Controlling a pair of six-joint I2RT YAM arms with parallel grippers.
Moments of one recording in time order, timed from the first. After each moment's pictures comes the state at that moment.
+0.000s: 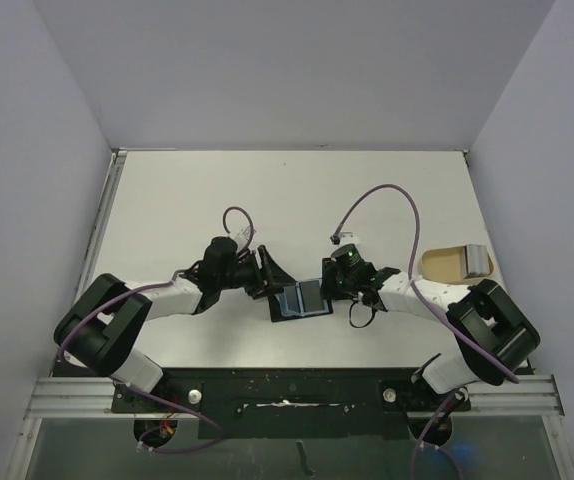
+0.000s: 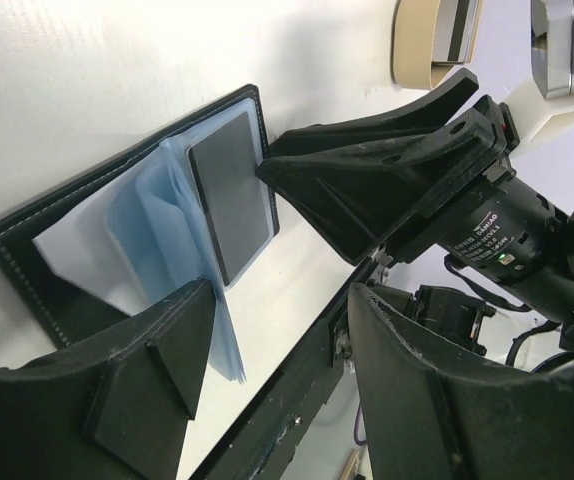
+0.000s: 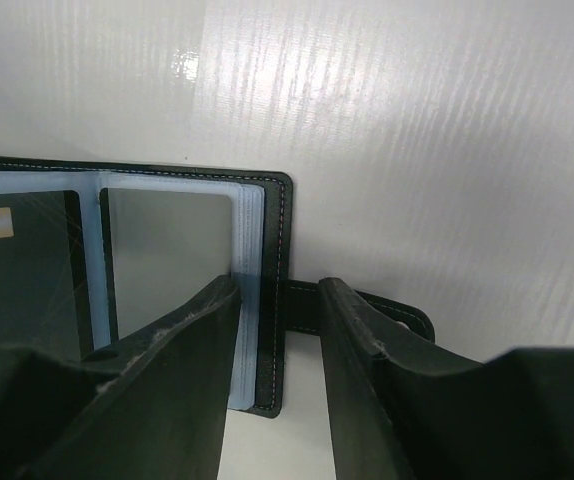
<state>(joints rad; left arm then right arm) -0.59 1.53 0.56 0.44 0.50 -1.09 0.67 1.47 0.66 -0.11 0.11 0.51</state>
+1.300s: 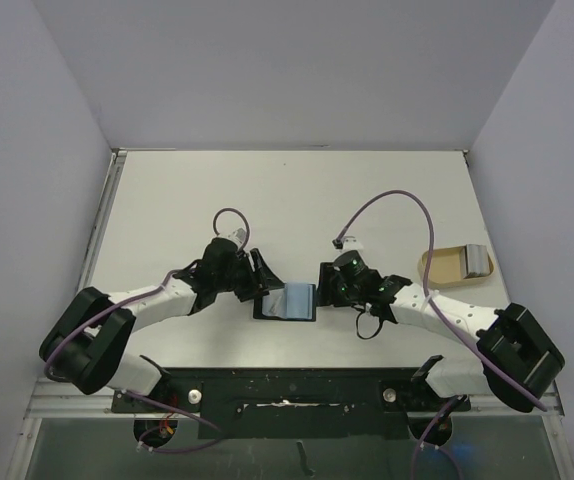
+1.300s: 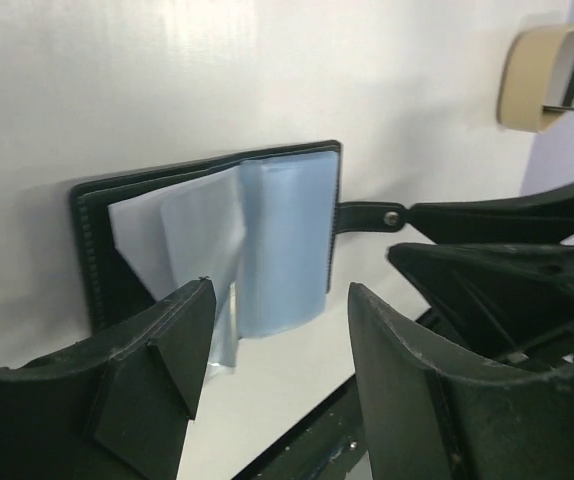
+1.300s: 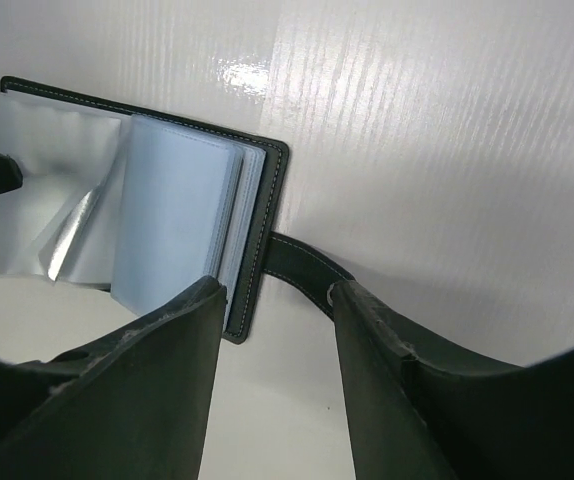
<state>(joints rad) -0.60 1.44 0.59 0.18 0.32 -0.99 0.74 1.29 0.62 -0.19 0.10 0.60</state>
